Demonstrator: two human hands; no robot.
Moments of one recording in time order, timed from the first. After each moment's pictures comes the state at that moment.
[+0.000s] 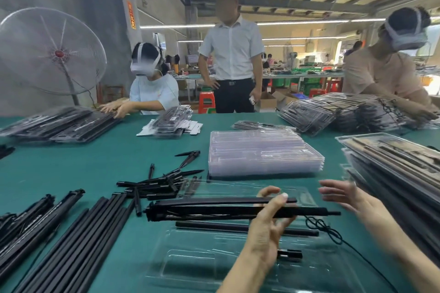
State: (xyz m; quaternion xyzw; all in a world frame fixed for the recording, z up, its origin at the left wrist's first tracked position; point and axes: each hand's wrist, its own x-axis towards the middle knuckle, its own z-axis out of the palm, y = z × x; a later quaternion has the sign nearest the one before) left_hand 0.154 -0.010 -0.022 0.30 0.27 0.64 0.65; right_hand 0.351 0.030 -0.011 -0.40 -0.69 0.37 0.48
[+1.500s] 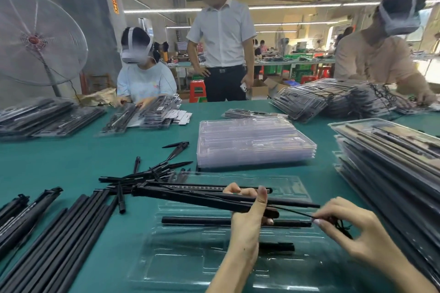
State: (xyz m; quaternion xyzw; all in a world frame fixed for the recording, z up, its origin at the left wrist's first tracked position) left_hand 0.146 0.008 -0.055 0.36 0.36 0.69 0.51; right_hand 0.350 0.019 -0.044 -0.32 -0.83 0.10 0.45
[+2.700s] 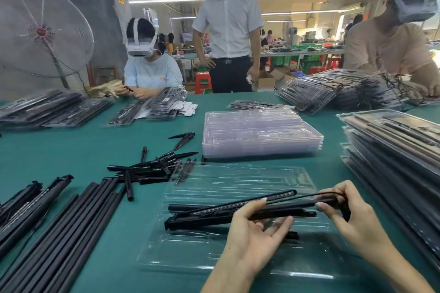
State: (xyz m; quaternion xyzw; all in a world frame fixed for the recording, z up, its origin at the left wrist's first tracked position) left_hand 0.136 -0.029 -0.030 0.00 0.25 0.55 0.80; right_hand 0.335 0.022 -0.060 -0.45 -0.73 0.18 0.48
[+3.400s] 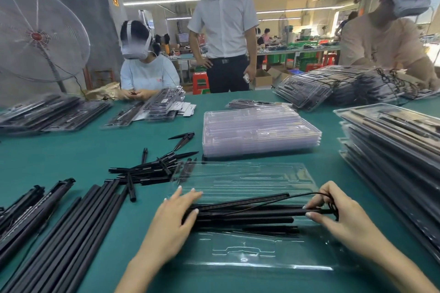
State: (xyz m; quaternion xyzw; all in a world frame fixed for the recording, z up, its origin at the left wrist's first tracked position) left_hand -0.015 -0.032 -0.076 0.69 0.66 0.27 0.08; right_hand 0.332 0.019 -0.064 -0.47 -0.77 0.19 0.38
